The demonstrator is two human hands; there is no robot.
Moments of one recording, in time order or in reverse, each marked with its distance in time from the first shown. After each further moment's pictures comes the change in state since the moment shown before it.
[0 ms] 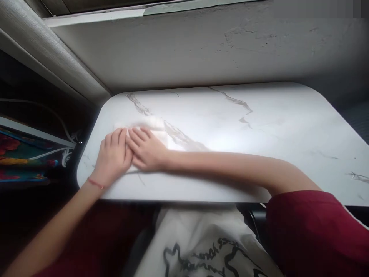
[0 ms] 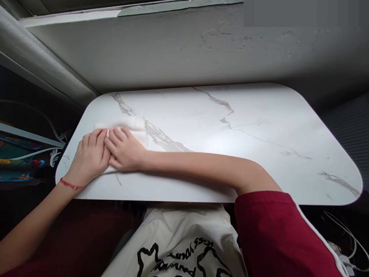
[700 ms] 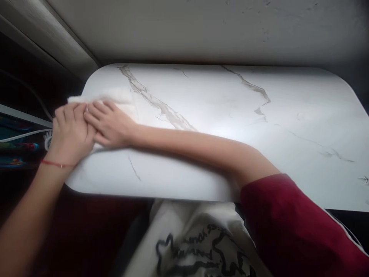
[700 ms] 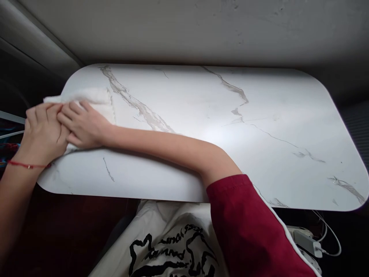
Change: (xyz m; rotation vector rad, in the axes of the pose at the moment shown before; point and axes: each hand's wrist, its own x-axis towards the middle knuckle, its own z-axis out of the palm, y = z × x) left_hand 0.008 -0.063 0.000 0.046 0.001 -0.216; right_hand 0.081 0.001 0.036 -0.101 -0.103 -0.111
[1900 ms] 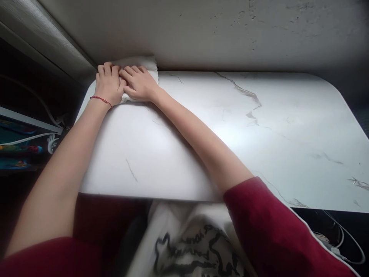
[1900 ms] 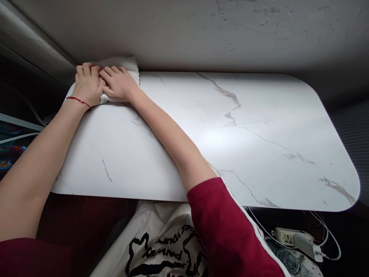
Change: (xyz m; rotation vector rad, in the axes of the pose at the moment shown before) left_hand 0.167 0.050 0.043 -0.141 -0.105 -0.056; right_hand 0.026 0.167 0.048 0.129 0.464 0.148
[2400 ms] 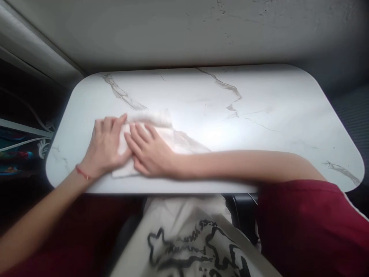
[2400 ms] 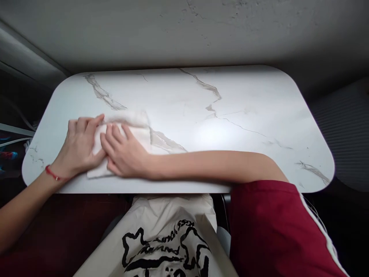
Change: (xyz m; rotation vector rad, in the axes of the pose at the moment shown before) left_hand -0.184 0.052 -0.023 0.055 0.019 0.406; right_hand -0.133 -0.176 -0.182 -0.239 -0.556 0.004
